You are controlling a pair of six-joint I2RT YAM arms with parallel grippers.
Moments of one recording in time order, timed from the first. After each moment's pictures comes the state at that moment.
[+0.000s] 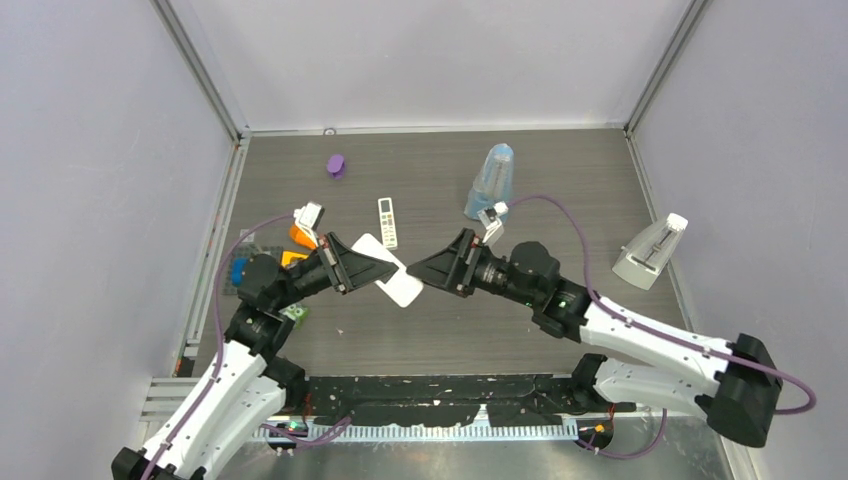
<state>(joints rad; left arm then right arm) -0.42 0.61 0.48 0.28 0.70 -1.25 0.94 1.02 0.64 0.31 -0.18 1.22</state>
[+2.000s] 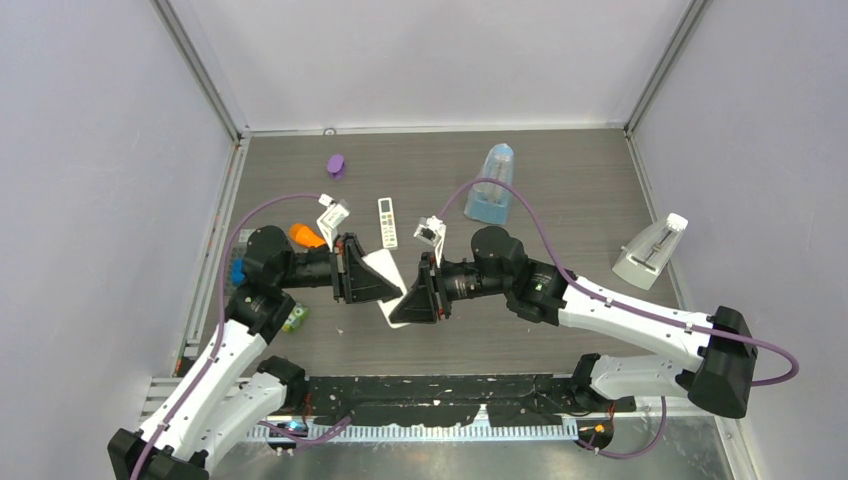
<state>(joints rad) -0.42 0.75 0.67 0.10 1.09 -0.79 1.02 1.18 0.91 0.05 -0.57 0.58</state>
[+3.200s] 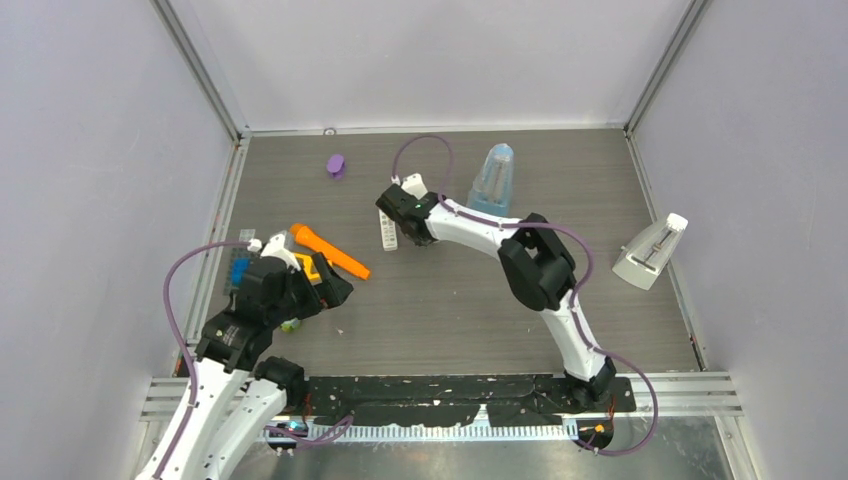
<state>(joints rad) -0.34 0.53 0.68 -0.80 0.07 -0.65 0.85 2.17 1.72 -0.71 0.57 0.41</state>
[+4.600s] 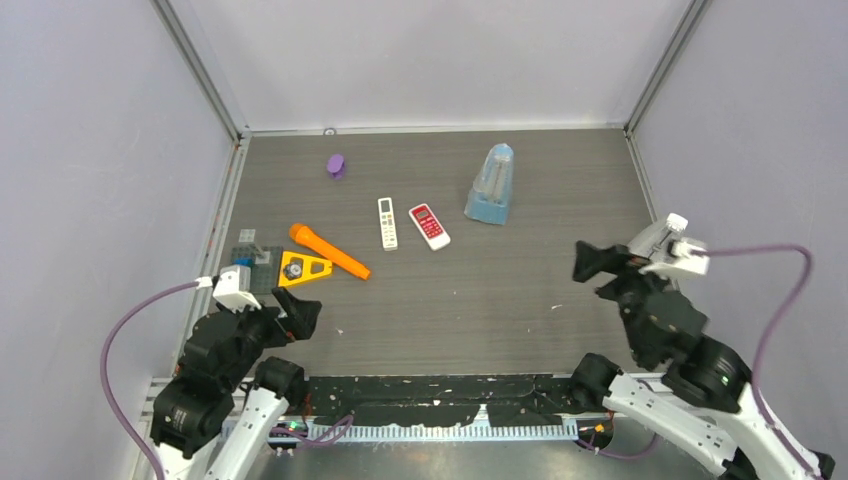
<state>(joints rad) -0.34 0.17 0.81 -1.05 -0.07 -0.53 0.87 0.36 0.85 -0.70 0.86 0.52</state>
